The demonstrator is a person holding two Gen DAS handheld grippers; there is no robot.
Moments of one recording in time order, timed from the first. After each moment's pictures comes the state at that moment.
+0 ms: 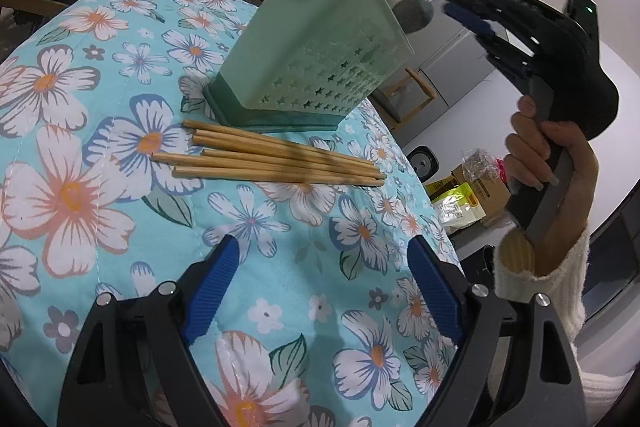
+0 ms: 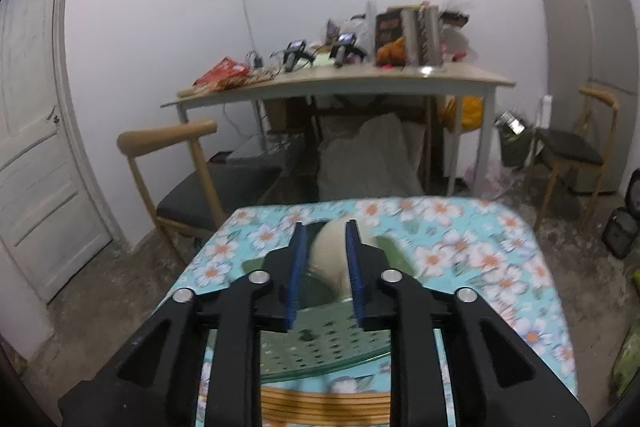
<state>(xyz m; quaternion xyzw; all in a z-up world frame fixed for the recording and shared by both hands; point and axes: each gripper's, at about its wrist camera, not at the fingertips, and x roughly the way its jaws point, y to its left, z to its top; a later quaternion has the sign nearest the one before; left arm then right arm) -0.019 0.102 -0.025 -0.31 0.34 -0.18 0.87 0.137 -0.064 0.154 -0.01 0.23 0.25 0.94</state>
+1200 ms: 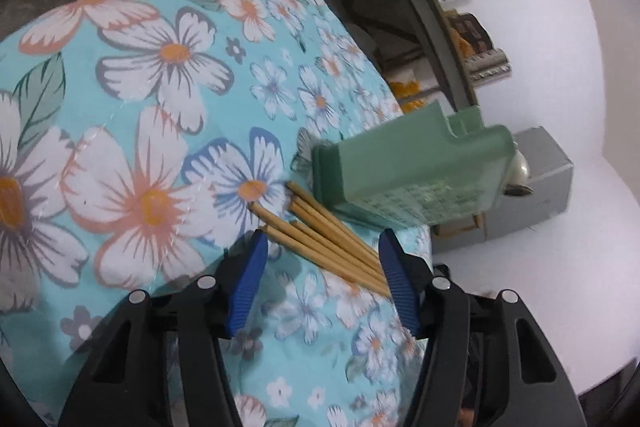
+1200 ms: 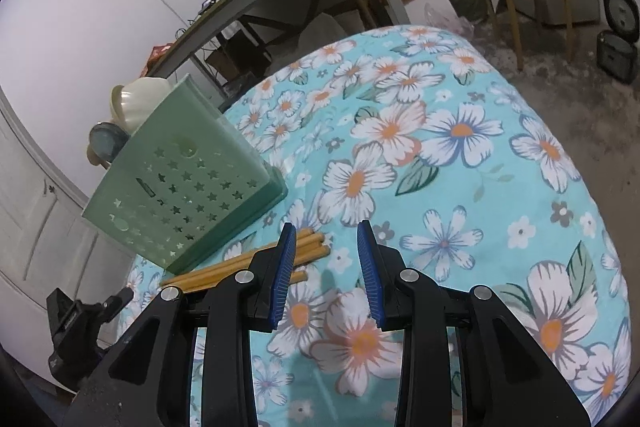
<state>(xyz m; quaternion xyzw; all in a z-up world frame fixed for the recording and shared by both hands) -0.012 0.150 -0.035 -0.51 0.30 0.02 0.80 0.150 -0.208 0.013 0.16 0.41 0.22 0.87</state>
